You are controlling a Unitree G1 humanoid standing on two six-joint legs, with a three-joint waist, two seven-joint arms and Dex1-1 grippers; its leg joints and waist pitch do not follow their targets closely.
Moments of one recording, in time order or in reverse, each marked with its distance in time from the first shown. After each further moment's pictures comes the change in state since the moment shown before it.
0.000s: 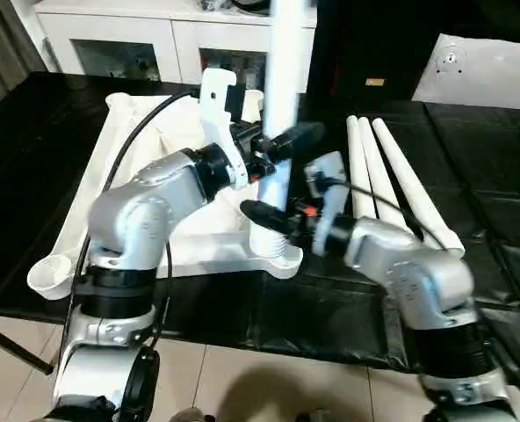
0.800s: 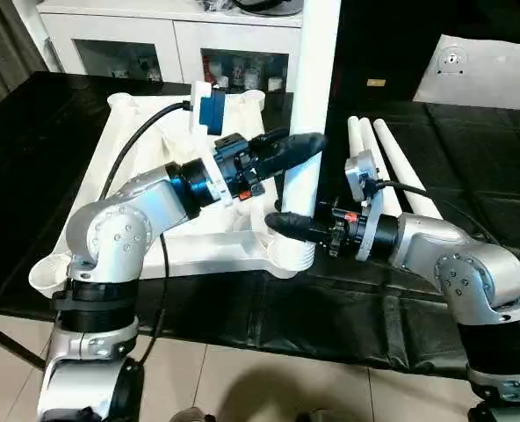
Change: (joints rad) left arm 0.063 0.058 -0.020 -0.008 -0.081 -0.038 -0.169; right arm 0.006 -0.161 -0.008 -0.017 0.060 0.009 0.200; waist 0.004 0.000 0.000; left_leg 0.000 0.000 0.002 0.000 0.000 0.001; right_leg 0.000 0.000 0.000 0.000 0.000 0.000
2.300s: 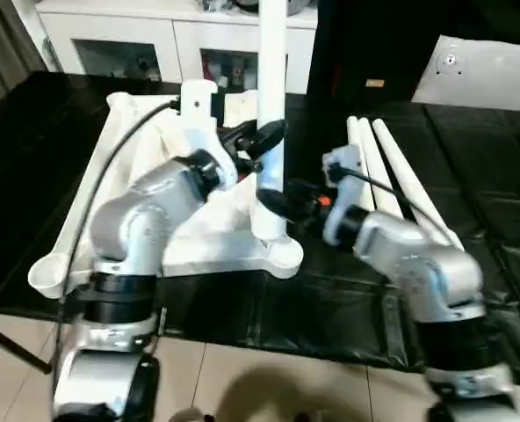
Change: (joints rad) left arm -0.058 -0.093 0.003 0.090 0.238 -0.091 0.439; right arm -0.045 0.263 -0.061 0.063 -0.141 0.001 -0.497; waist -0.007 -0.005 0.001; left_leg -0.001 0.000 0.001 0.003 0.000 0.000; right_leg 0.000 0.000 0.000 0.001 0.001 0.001
